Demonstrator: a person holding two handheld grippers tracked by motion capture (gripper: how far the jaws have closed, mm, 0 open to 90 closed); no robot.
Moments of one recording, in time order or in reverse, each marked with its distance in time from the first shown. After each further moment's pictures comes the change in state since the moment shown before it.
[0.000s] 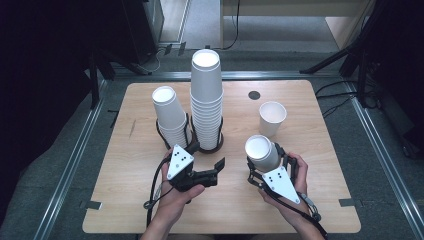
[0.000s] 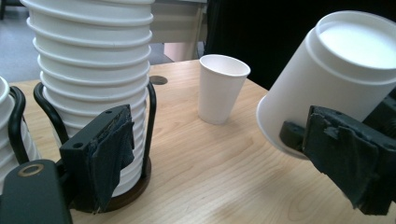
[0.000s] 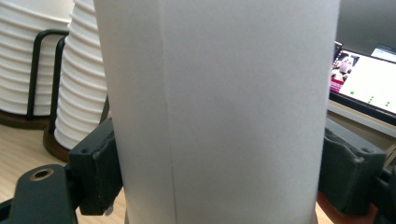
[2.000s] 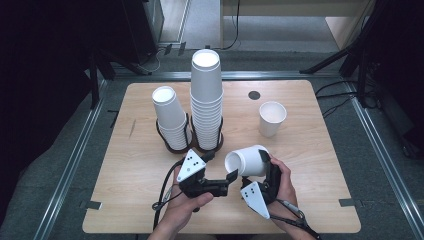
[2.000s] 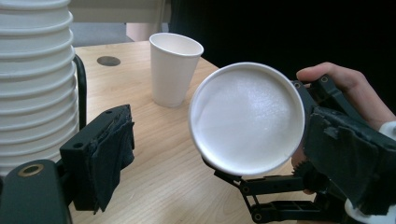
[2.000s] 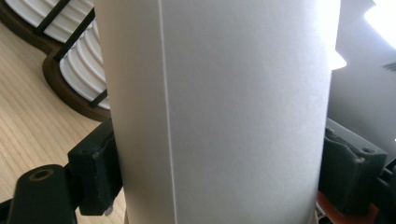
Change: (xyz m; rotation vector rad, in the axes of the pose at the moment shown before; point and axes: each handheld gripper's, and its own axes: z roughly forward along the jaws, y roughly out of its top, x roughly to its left) left arm -0.022 -0.005 0.009 0.077 -0.147 -0.025; right arm 0.035 -0.018 0.001 -0.034 -0.015 -0.505
